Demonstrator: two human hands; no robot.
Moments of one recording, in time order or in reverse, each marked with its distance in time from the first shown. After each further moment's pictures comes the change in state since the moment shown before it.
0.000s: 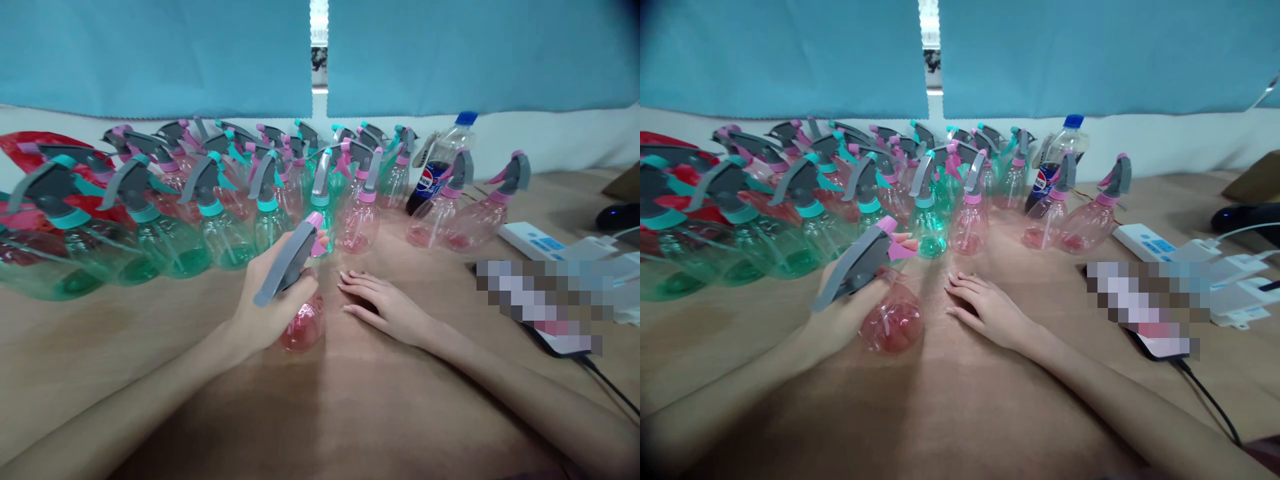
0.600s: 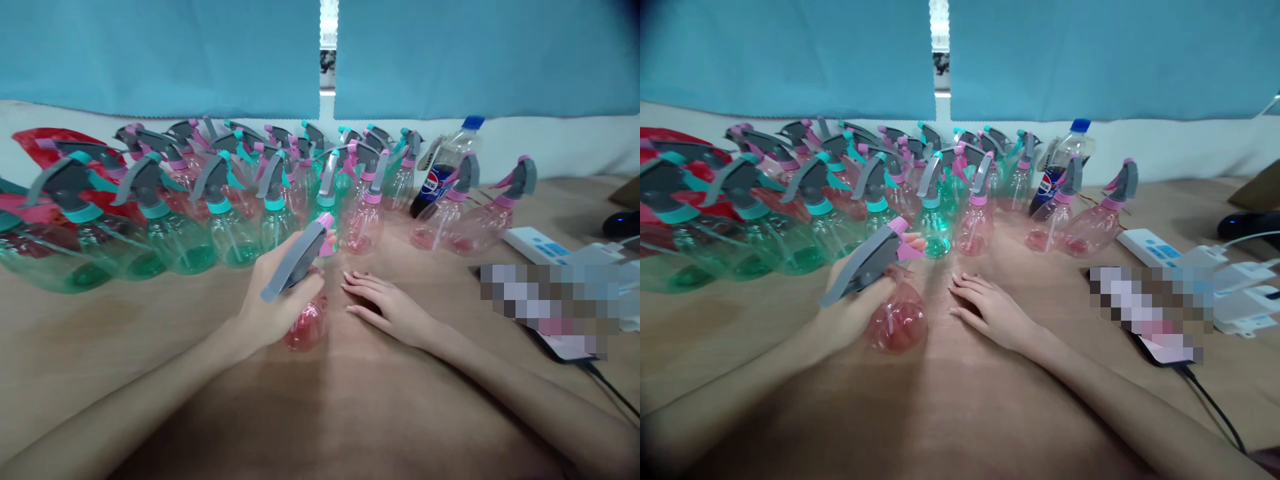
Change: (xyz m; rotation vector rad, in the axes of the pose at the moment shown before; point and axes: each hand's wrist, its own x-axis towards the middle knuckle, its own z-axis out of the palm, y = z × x) left_hand -0.003 -0.009 0.001 -0.030 0.004 0.015; right_hand -0.001 0.001 0.000 -0.034 -0.018 -0.006
